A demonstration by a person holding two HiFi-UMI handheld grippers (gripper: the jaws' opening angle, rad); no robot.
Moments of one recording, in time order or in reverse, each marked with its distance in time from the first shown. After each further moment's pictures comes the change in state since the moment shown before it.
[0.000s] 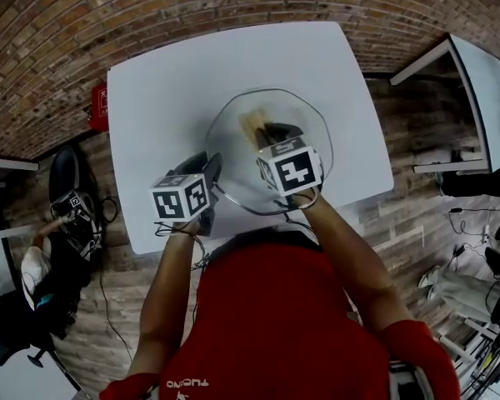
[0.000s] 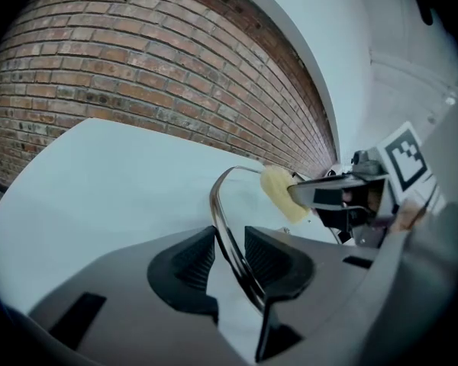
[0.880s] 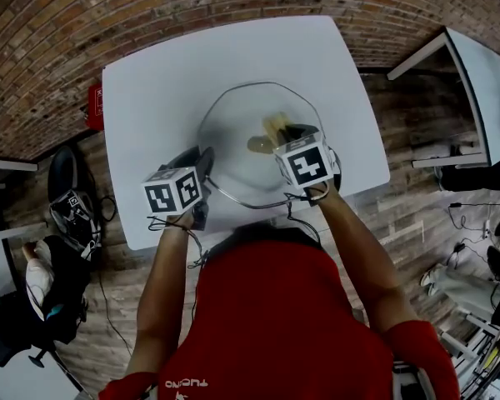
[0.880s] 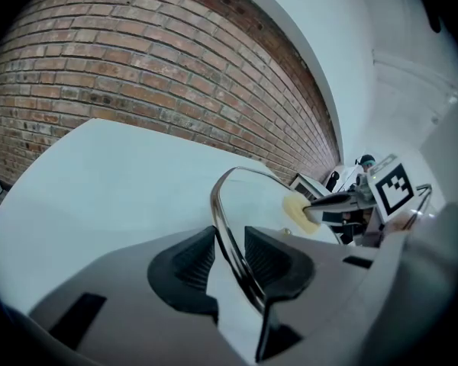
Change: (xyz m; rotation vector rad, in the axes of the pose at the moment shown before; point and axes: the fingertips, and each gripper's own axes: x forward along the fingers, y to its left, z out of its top) left arm -0.002 -0.001 0.000 -0.009 -0.010 0.025; right arm -0.017 -0.050 -0.058 -0.049 0.140 -0.090
